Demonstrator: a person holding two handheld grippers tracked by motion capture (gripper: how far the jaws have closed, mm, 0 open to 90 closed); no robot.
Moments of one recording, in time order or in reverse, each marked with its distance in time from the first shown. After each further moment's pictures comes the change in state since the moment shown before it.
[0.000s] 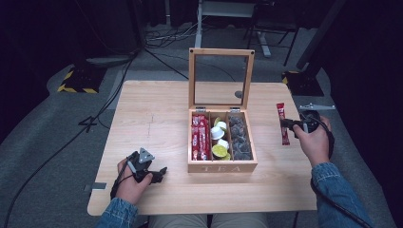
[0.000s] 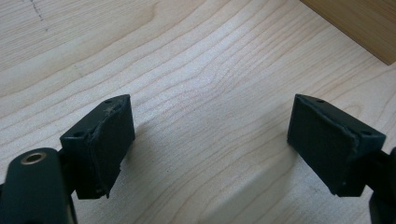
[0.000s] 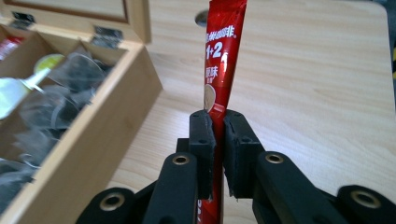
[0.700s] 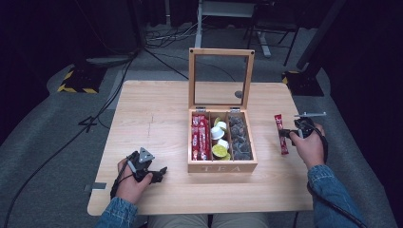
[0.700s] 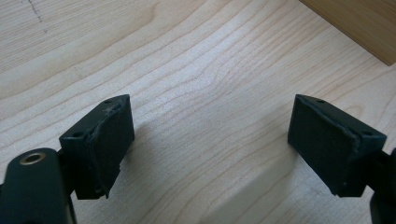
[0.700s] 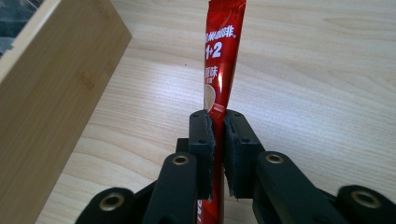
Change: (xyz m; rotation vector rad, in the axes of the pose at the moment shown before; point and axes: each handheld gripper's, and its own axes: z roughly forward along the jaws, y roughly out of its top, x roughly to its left) left arm 0.001 0.001 0.001 0.003 -0.005 0.000; right arm -0.016 -0.030 0.032 0.142 -0.016 0.072
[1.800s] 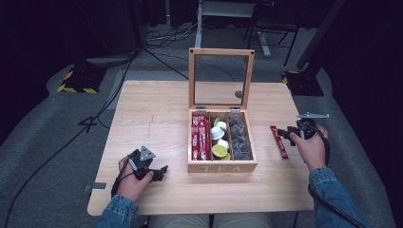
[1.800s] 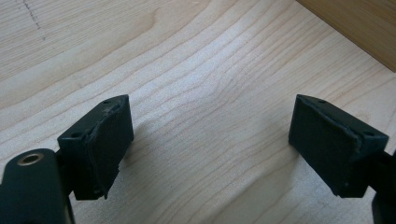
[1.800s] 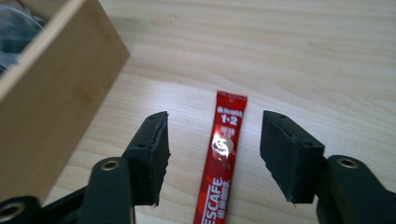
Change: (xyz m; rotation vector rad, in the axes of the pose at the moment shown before) left arm 0.002 0.004 0.004 -0.004 -0.003 0.006; right arm -0.002 -0.004 -0.005 -0.094 -0.019 -0.020
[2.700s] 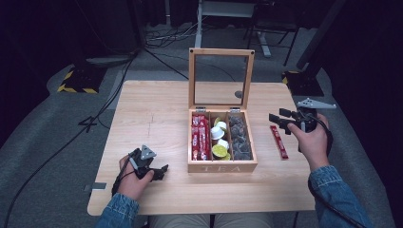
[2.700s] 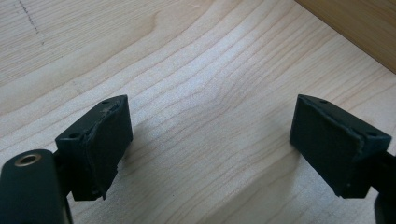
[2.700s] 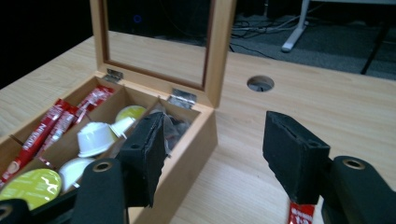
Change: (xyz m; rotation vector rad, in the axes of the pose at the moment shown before) left arm 0.001 0.003 0.002 0.007 -0.003 0.007; right arm 0.056 0.049 -0.049 -0.245 0.180 -0.134
